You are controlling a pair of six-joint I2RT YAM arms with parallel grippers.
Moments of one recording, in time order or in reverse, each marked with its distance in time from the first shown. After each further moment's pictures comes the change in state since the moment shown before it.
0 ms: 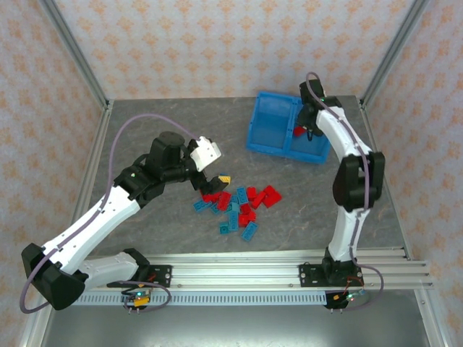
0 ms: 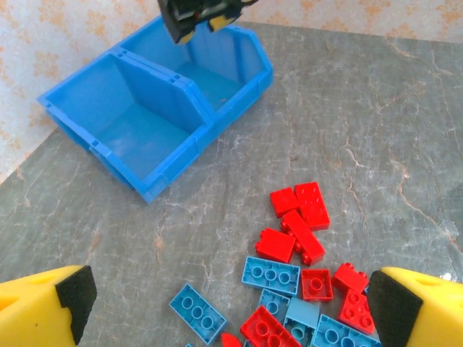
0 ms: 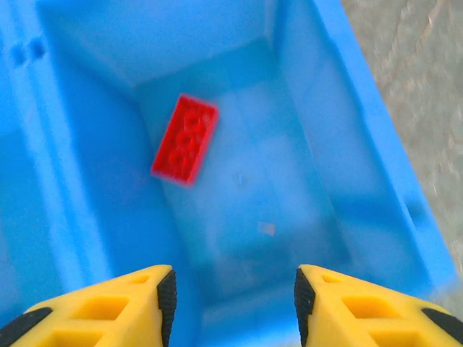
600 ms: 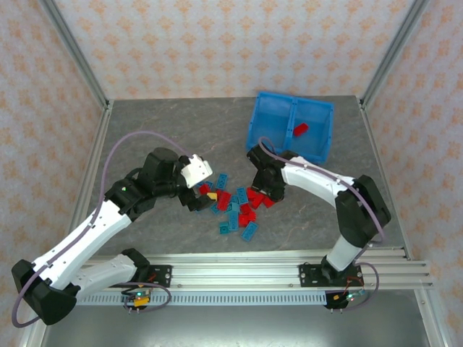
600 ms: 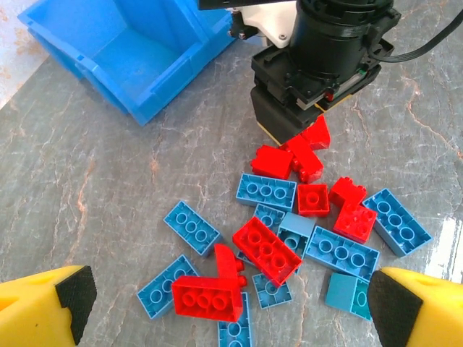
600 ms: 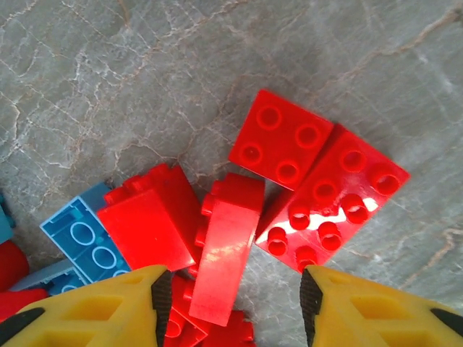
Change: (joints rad) left arm 0.000 -0.131 -0.122 -0.144 -0.078 0.057; right arm 0.483 -0.235 -0.569 0.051 -0.251 0.367
